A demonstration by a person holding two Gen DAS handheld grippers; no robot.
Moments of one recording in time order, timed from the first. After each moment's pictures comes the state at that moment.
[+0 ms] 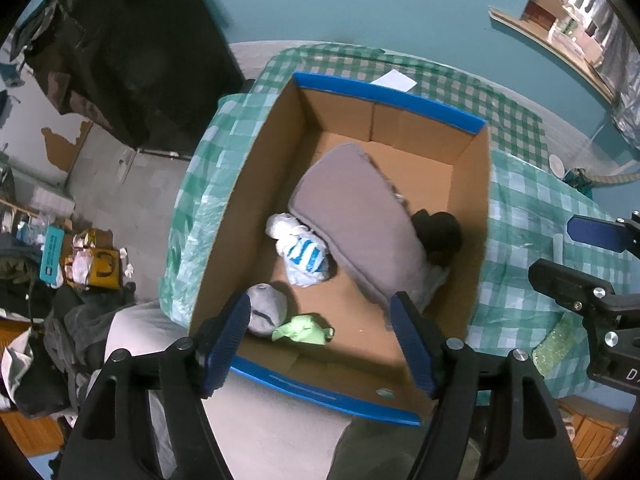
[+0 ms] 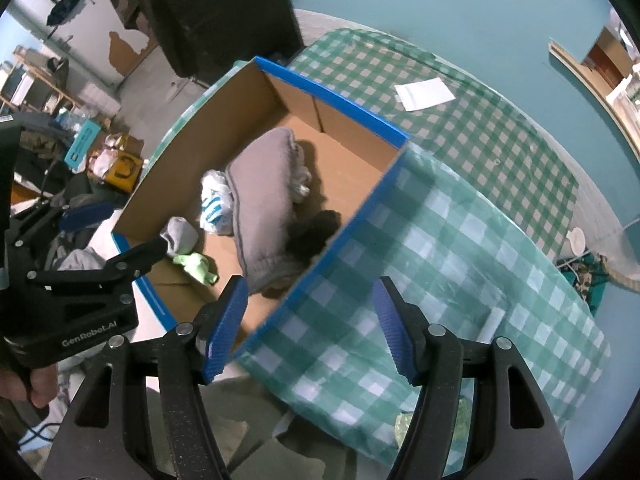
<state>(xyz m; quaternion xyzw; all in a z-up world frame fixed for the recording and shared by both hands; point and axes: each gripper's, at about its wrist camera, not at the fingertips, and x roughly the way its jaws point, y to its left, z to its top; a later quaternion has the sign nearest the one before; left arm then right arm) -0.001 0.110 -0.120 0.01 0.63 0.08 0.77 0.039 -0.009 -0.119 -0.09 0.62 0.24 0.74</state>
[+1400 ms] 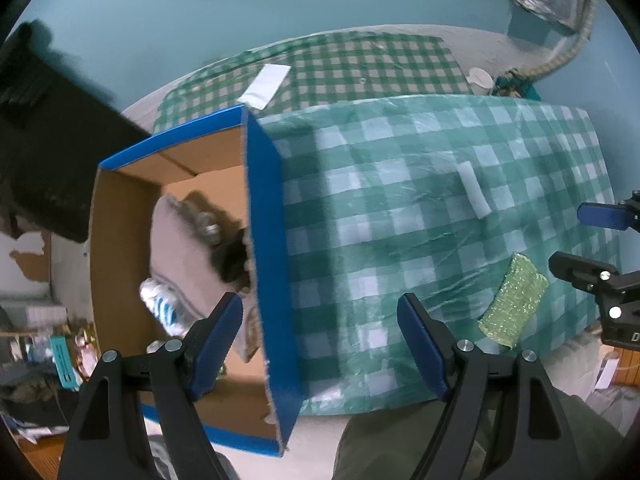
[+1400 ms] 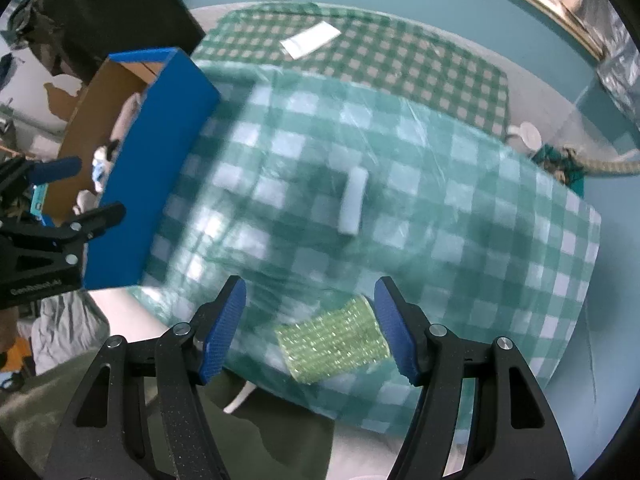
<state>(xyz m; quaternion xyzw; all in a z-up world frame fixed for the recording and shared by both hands) 0.011 -0.072 -0.152 0.15 0.64 -0.07 0.75 -0.011 -0.212 -0.164 -0.01 0.66 0.13 0.74</state>
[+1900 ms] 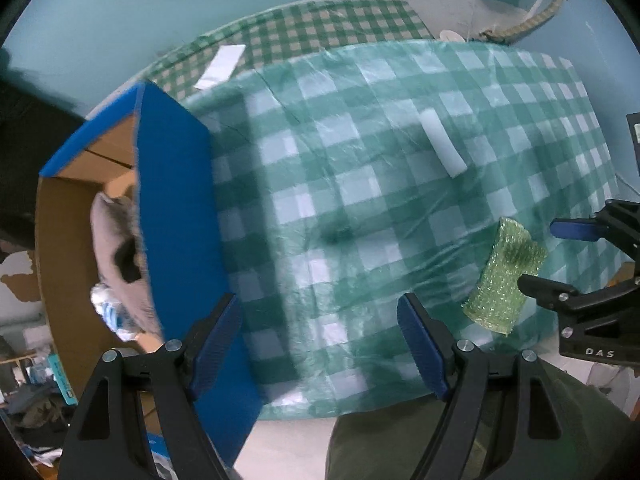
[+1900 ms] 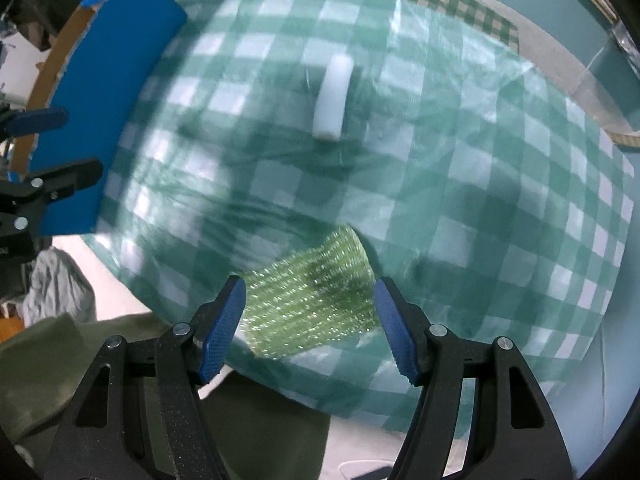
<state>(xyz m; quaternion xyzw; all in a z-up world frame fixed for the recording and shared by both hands) -0.004 -0.111 -0.206 0.18 0.67 -0.12 0.72 -0.047 -0.233 -0.247 -0.02 0.70 0.13 0.70</state>
